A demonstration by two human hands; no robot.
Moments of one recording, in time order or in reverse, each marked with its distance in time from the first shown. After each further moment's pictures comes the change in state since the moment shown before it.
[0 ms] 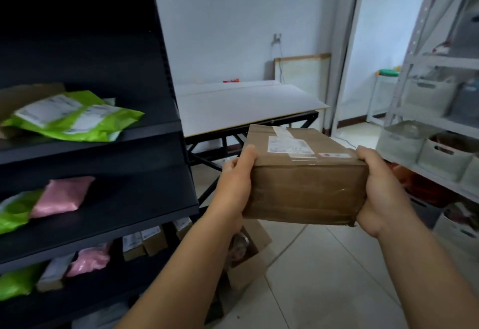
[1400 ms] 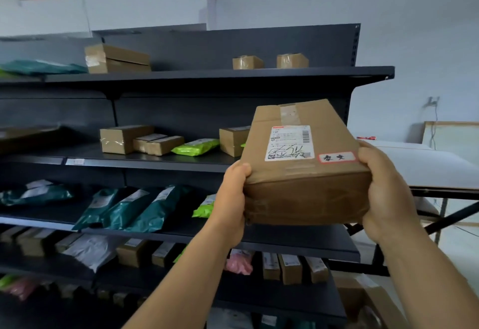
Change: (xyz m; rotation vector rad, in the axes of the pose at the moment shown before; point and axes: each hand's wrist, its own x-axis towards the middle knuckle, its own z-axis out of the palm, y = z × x) left_hand -0.205 0.037 -0.379 -0.321 0.362 0.399; right_hand -0.230 0.059 0.351 -0.010 -0.592 -0.335
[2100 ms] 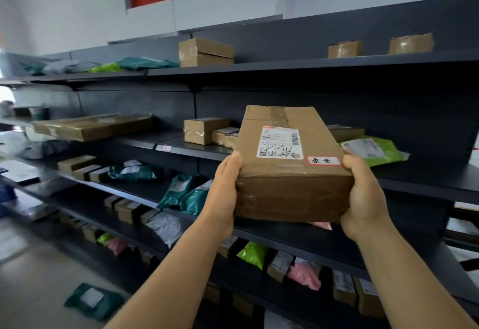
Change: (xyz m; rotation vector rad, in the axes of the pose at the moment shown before) left_hand 0.028 0.038 -0.174 0.120 0.268 0.166; right_hand 0.023 0.101 0.182 0.201 -0.231 0.220
